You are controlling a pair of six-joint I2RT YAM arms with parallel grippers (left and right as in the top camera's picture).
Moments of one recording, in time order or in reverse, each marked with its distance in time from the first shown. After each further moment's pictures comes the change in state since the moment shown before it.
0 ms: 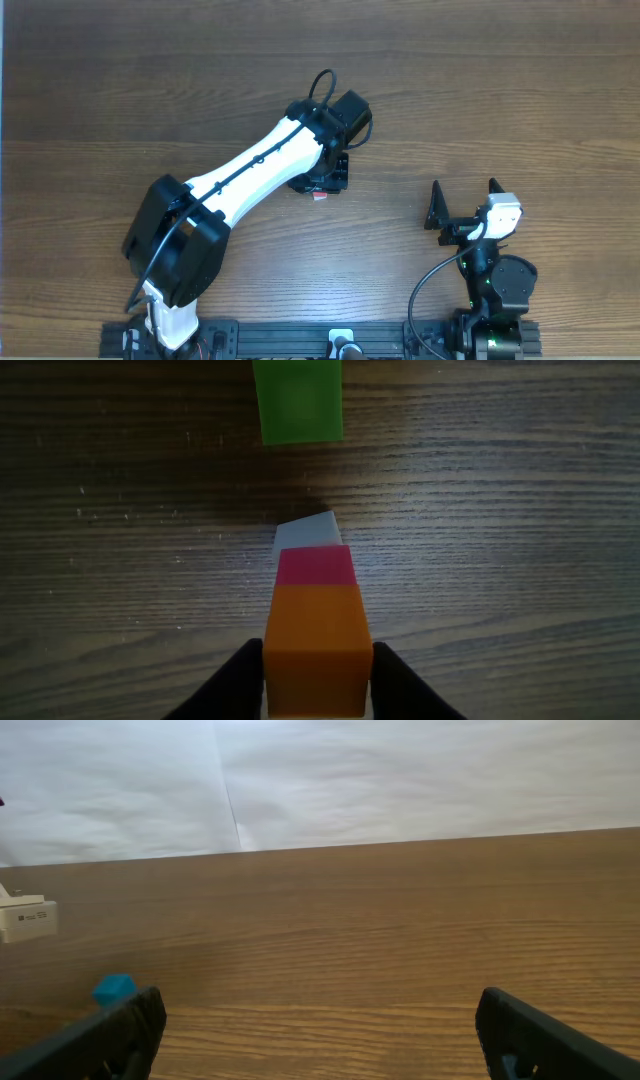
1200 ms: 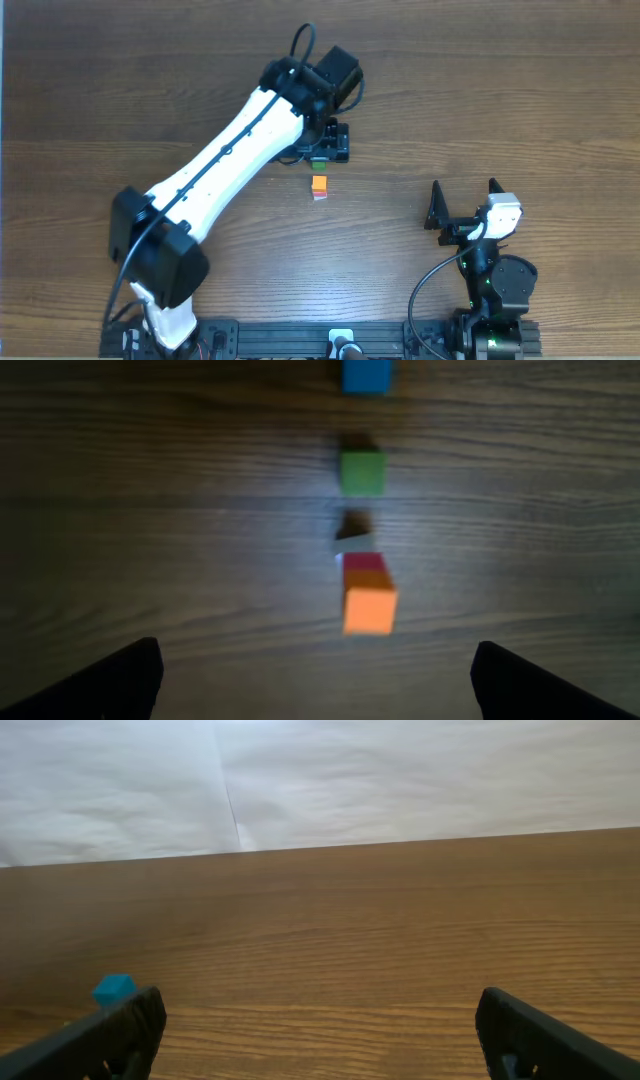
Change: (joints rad) left arm 0.063 -0.045 0.279 -0.265 -0.095 0.011; right arm 0.000 0.000 0.000 0.000 0.000 0.000
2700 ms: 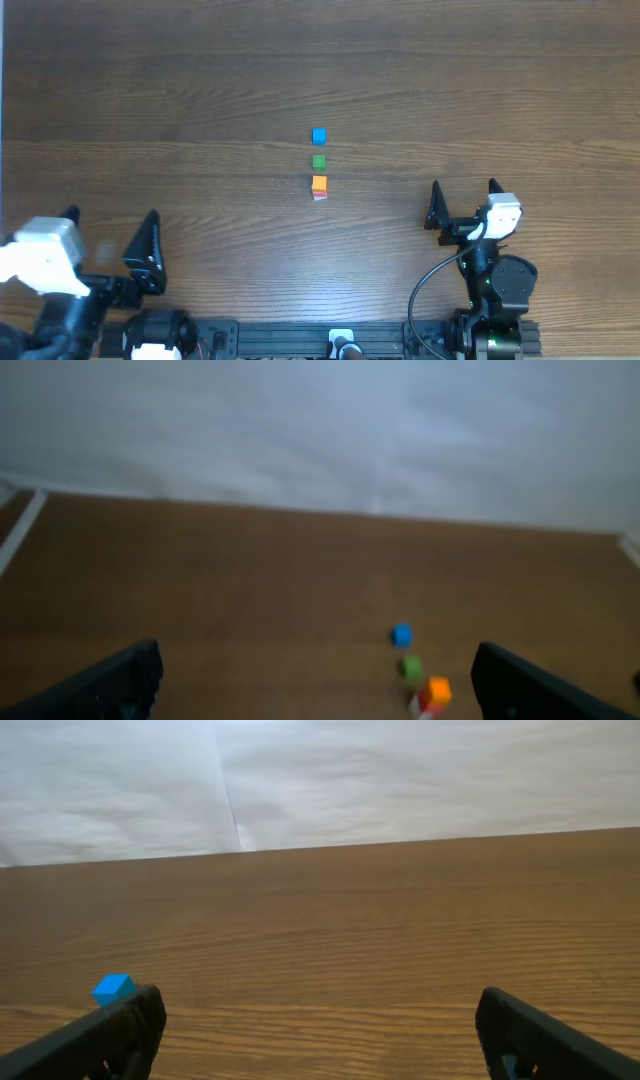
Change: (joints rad) left arm 0.612 -1.479 -0.542 0.299 0.146 0.516; right arm 0.000 0.000 0.000 0.000 0.000 0.000
